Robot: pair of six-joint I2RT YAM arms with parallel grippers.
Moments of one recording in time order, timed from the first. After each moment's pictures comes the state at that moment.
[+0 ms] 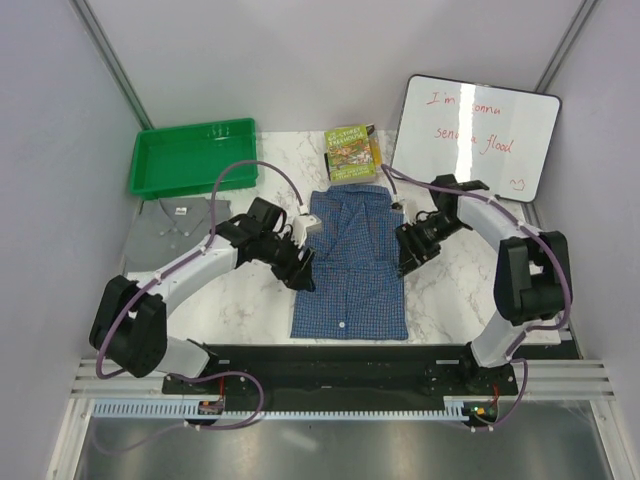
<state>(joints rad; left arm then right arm) -0.52 1.43 0.93 -0.55 0.63 0.19 0.17 1.74 1.22 -1.06 -0.69 -0.50</state>
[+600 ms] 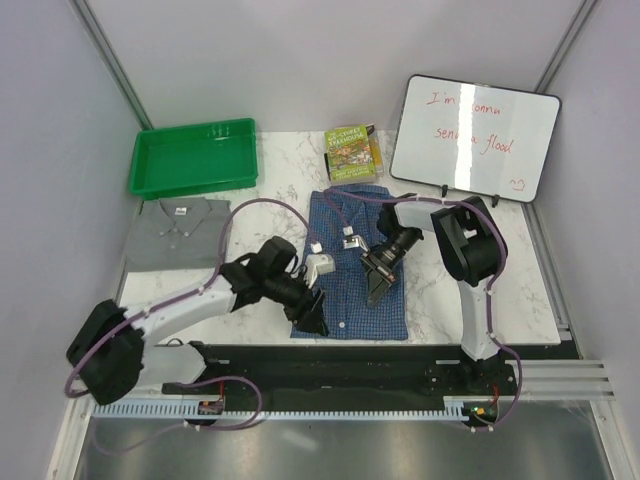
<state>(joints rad) -0.70 1.30 0.66 -0.32 0.82 -0.19 0.45 2.09 1.34 -1.32 -1.00 -0.77</state>
